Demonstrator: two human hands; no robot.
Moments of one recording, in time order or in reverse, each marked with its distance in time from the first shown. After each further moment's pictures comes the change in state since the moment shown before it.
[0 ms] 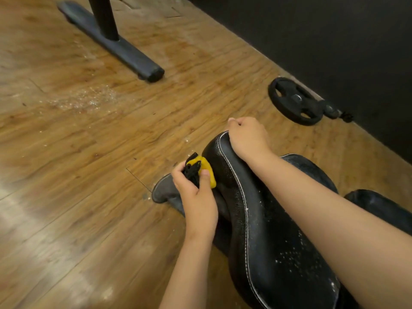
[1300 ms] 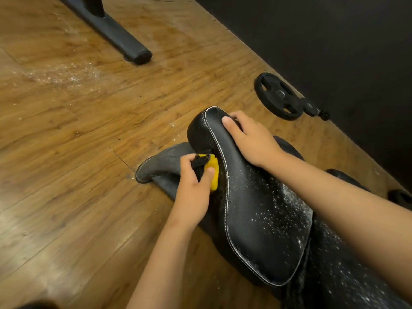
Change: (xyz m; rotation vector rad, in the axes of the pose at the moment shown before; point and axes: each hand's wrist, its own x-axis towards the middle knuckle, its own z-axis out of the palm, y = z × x) left_hand -0.036 -0.005 -0.019 0.085 -0.366 -0.047; right_hand -0.037 0.056 -0.026 -0.116 -0.127 -0.361
